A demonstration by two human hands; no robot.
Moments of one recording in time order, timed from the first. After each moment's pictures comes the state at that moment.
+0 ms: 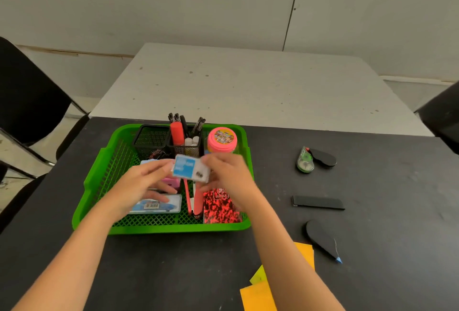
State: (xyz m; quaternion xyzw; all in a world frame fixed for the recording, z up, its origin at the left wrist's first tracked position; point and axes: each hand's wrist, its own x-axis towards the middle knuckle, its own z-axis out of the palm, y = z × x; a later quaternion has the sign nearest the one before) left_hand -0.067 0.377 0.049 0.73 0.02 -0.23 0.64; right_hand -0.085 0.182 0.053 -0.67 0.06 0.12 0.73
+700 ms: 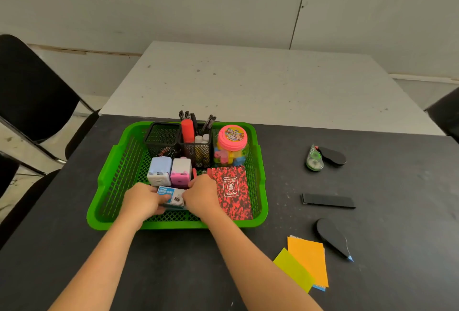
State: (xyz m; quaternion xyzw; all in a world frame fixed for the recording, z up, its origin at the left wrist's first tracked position) left_hand -0.070 0.389 0.001 0.84 0.24 -0.16 0.46; right_hand -0.074 0.264 -0.002 -0.86 0.15 0.15 0.47
